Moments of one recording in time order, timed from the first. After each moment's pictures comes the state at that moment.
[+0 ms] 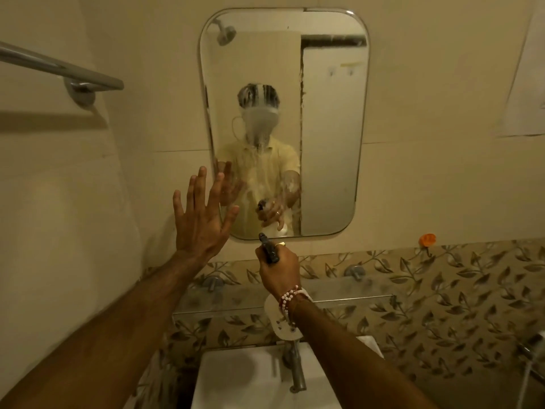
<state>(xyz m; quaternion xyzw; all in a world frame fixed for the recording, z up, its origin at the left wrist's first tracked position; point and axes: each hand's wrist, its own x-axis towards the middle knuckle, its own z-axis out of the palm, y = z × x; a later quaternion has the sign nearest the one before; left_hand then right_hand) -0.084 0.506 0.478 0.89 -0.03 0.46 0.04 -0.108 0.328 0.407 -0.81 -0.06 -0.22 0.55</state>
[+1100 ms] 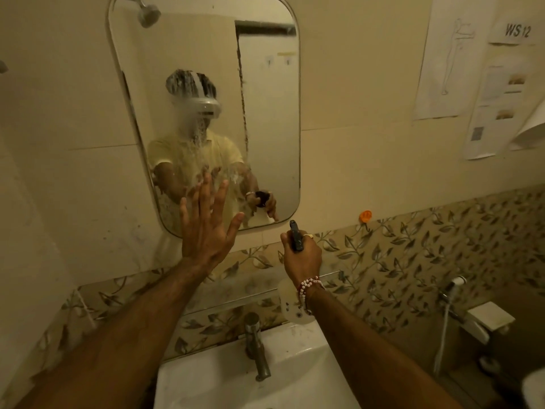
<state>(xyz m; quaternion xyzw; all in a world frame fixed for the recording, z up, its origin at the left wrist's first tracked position) -0.054 0.402 0.444 0.88 -0.16 0.42 0.14 -0.106 0.206 0.391 -0.74 0.12 -0.32 0.58</state>
